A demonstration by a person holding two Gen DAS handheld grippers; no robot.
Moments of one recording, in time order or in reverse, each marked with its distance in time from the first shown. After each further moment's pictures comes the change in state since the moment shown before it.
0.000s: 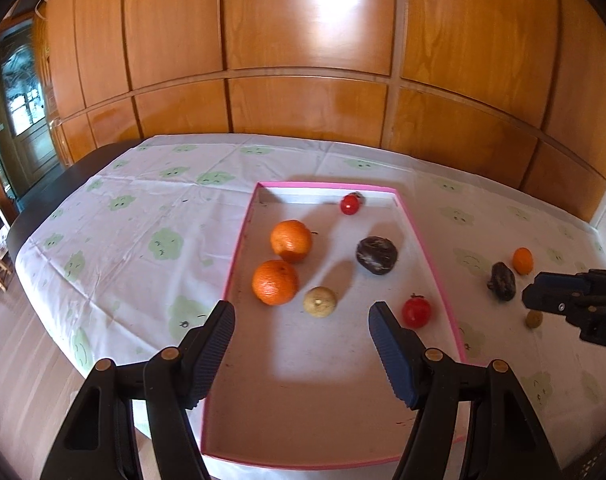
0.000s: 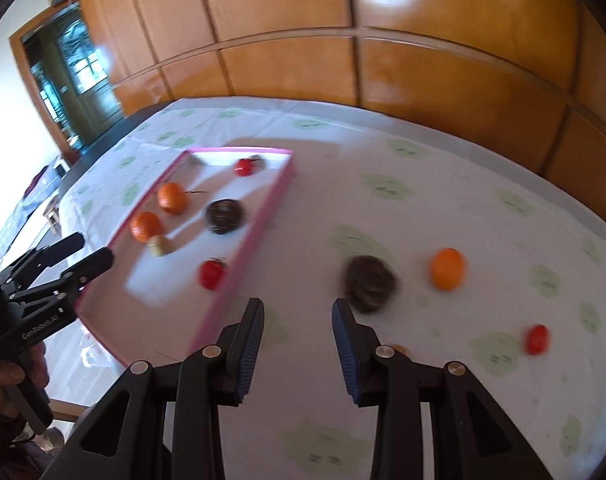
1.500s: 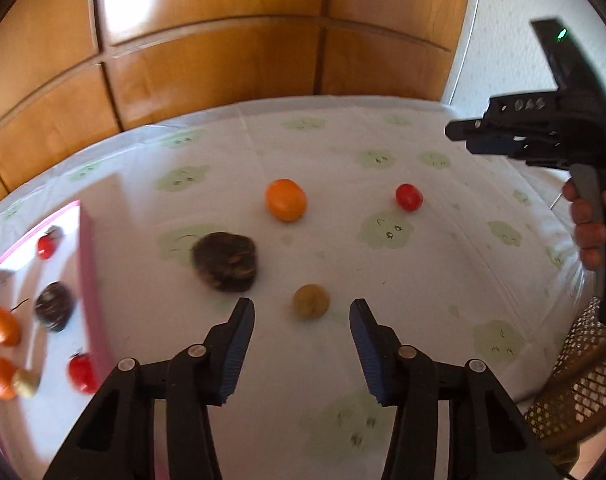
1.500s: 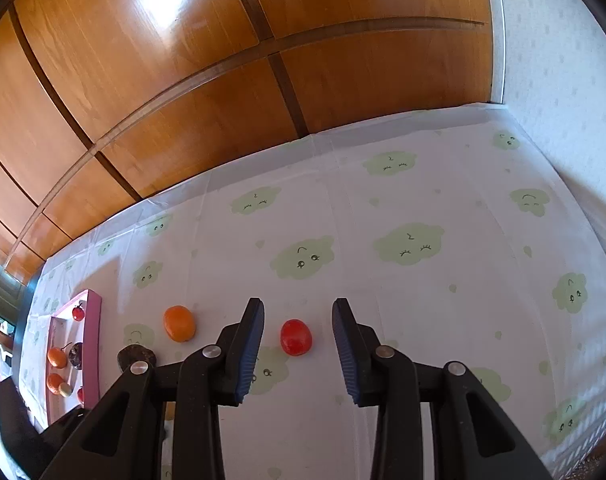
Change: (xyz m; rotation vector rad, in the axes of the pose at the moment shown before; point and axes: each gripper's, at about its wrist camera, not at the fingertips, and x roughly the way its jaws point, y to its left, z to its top) left arm 0.051 -0.233 -0.002 0.439 0.188 -0.461; right arm -0.064 -0.214 -0.035 0.607 -0.127 -0.248
